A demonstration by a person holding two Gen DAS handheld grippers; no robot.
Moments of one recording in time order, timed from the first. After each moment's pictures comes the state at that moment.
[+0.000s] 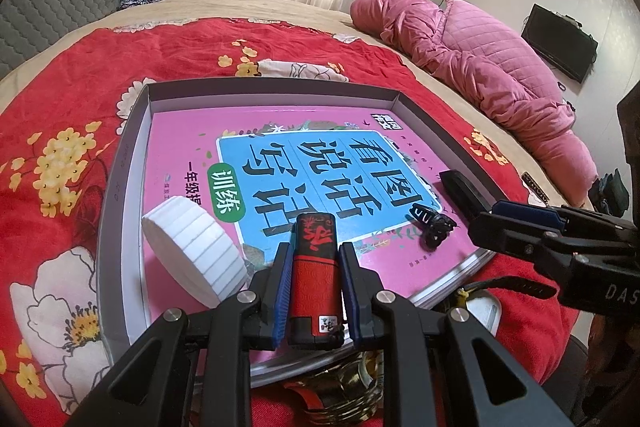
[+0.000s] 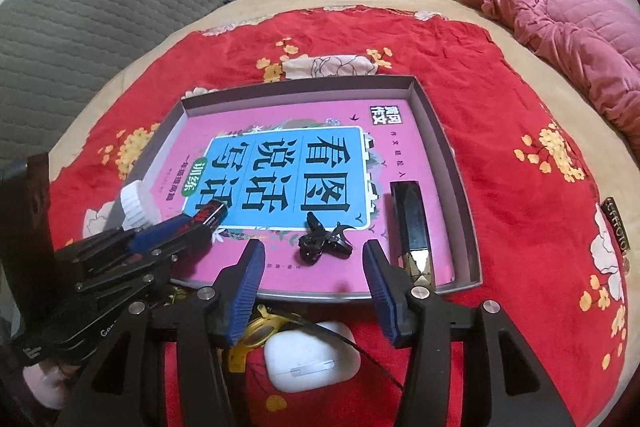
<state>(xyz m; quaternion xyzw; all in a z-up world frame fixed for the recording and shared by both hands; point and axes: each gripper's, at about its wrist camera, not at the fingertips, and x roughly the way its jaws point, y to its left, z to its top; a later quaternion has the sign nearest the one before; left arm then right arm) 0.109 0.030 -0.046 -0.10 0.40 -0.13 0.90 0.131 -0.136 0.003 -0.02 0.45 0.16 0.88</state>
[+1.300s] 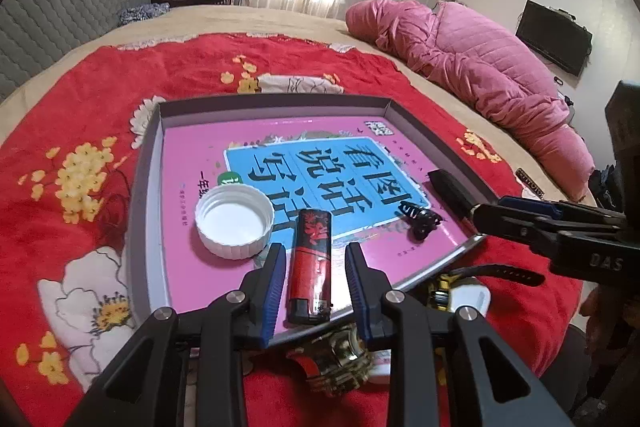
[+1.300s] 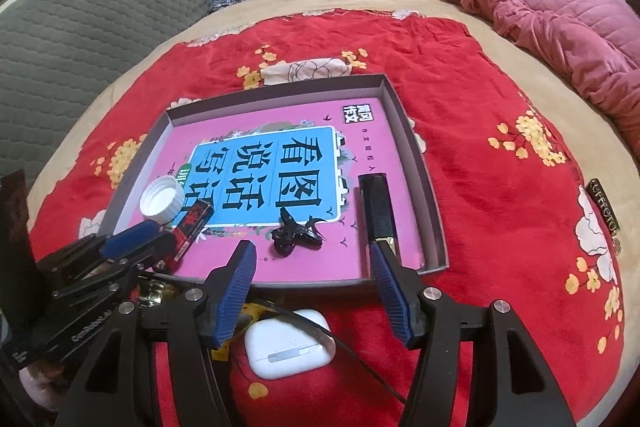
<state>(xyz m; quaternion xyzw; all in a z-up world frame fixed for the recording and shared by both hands) 0.086 0.033 -0.025 -0.08 0.38 -0.13 0.91 0.121 -0.159 0.009 0.00 0.44 0.14 0.89</state>
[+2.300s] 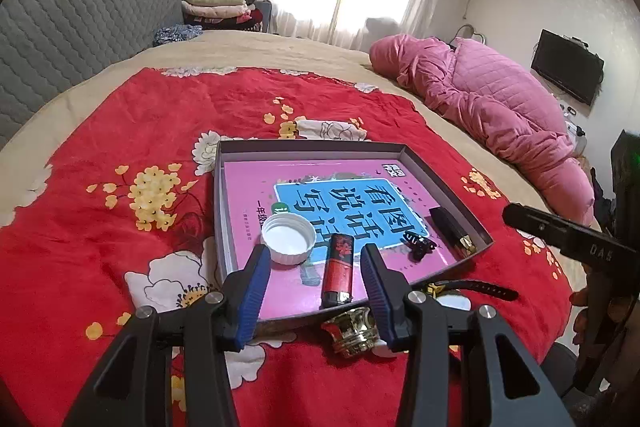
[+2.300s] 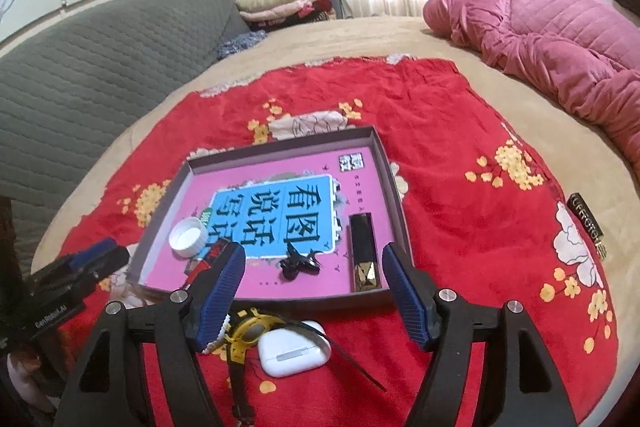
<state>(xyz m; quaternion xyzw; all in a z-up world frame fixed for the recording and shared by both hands) 0.045 0.065 0.026 -0.09 0.34 -0.08 0.93 0.092 -0.185 0.053 0.04 0.36 0.16 0.92</state>
